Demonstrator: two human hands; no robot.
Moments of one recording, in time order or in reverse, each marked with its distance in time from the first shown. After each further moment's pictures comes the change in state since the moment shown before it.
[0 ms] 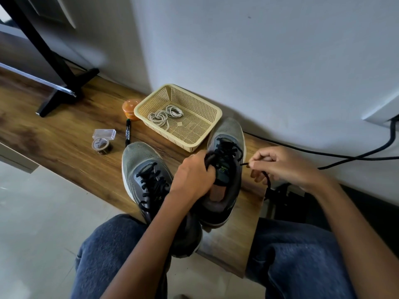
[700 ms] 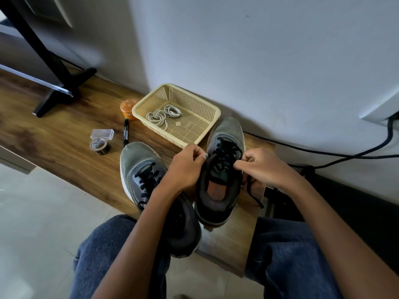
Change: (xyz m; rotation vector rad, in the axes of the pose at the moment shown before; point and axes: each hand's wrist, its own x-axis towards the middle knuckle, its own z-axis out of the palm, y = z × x) left_hand 0.013 -0.010 -0.013 -0.315 -0.056 -0.088; right_hand 0.010 -0.016 0.031 -0.197 0.095 0.039
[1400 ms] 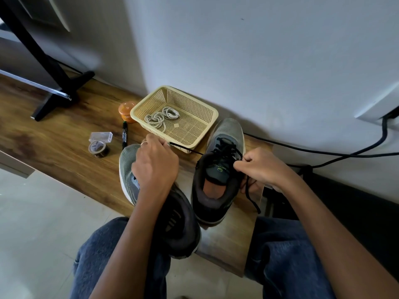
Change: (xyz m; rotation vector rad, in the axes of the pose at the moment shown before) left_hand -0.011 0.005 -0.028 0.384 0.572 -0.136; right_hand 0.002 -0.004 0.000 0.126 -0.057 0.136
